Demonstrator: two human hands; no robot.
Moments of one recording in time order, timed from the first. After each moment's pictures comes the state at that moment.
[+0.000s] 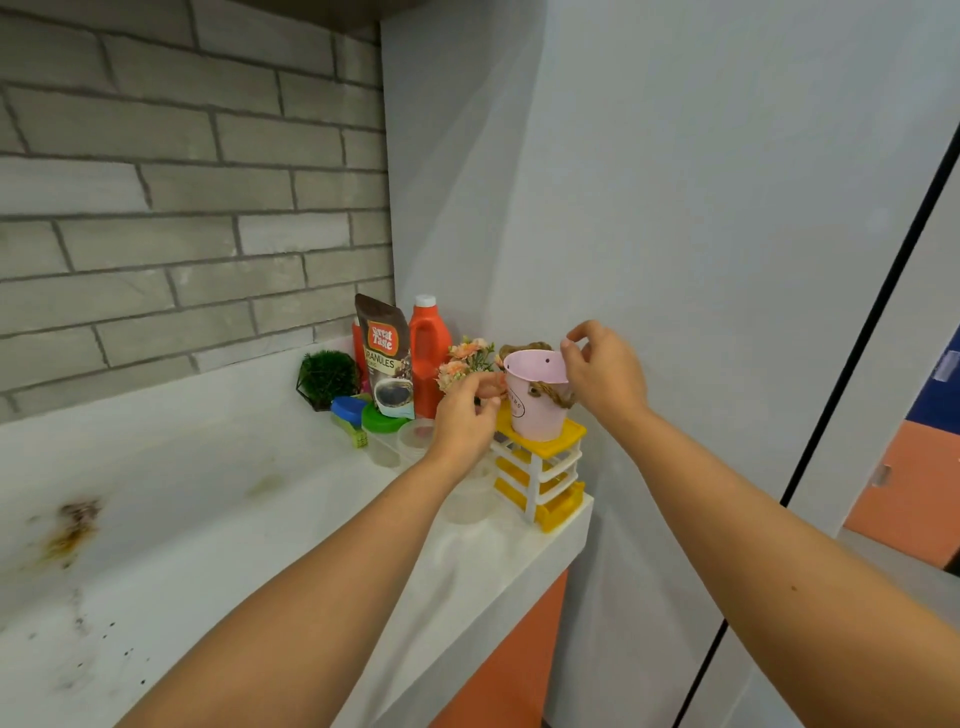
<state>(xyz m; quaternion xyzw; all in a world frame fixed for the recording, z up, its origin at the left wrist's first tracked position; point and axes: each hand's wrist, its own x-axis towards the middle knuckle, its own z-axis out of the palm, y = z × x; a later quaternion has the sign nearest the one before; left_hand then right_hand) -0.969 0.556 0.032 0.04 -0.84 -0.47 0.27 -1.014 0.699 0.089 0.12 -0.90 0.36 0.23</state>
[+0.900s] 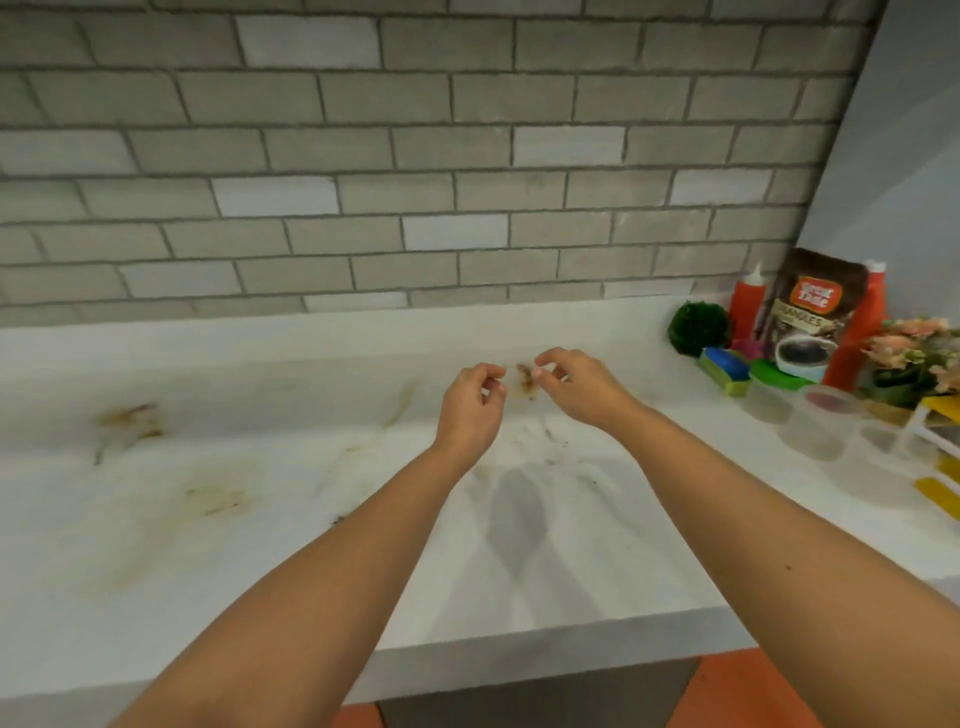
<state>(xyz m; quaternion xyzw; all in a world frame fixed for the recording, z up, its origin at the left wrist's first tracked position) -0.596 0.302 0.002 0.34 -0.78 -0.37 0.38 -0.719 0.379 0.040 0.51 -0.80 0.30 -0.07</state>
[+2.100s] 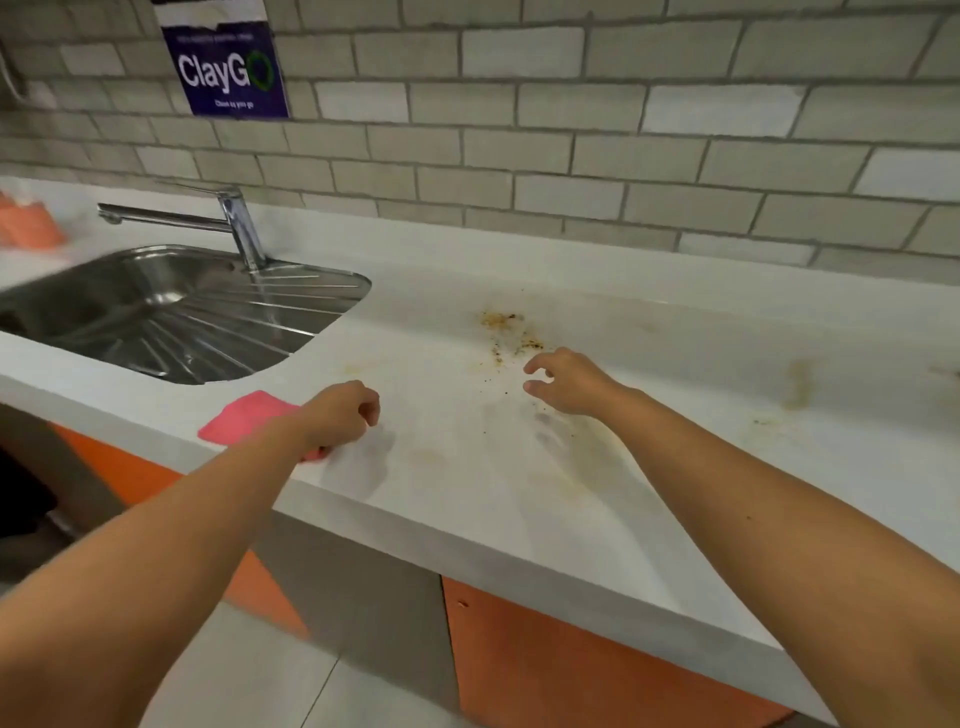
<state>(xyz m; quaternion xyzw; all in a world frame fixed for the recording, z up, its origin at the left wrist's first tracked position) -0.008 0.081 -0.050 0.61 -0.77 -0.19 0.05 -0.296 0.113 -0.026 0.70 -0.68 0.11 -0.19</state>
